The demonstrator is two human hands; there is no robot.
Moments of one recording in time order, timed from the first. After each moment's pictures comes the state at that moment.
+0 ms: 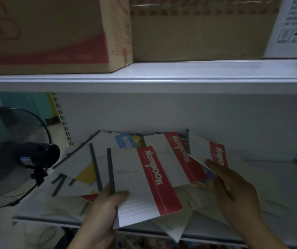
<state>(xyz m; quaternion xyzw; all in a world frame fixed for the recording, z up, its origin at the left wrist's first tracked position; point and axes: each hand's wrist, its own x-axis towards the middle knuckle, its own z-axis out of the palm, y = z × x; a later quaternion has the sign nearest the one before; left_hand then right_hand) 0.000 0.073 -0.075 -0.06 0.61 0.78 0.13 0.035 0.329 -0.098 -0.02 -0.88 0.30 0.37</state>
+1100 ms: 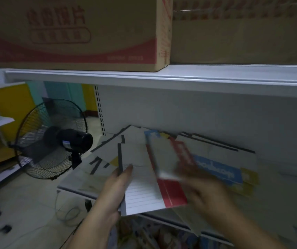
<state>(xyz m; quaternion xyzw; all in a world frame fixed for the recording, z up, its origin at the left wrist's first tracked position) 0.000 0.035 -0.079 -0.09 0.61 0.78 0.04 0.019 0.254 -0.083 0.26 -0.90 0.27 0.23</state>
